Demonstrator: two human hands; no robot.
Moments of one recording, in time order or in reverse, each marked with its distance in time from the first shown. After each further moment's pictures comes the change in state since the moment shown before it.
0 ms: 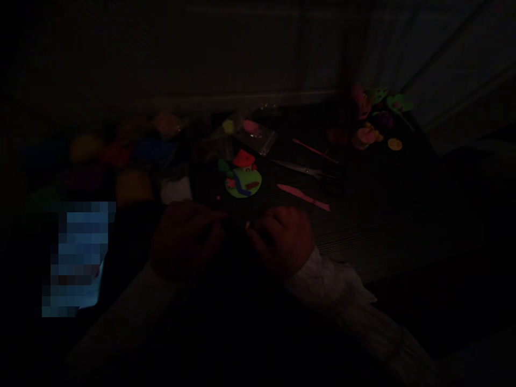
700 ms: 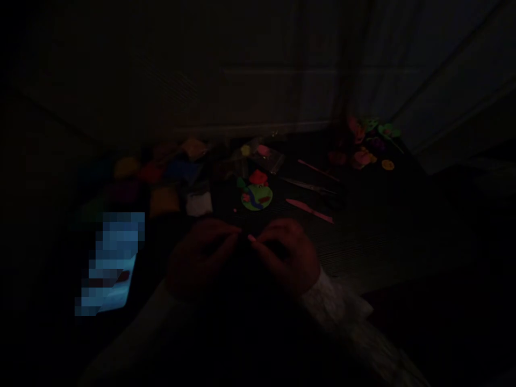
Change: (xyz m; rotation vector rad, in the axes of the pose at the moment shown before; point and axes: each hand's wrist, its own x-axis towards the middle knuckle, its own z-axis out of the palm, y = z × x) left_hand -0.006 0.010 -0.017 -0.409 -0.066 -0.354; right_hand 0.000 -0.022 -0.012 0.404 0.145 -0.004
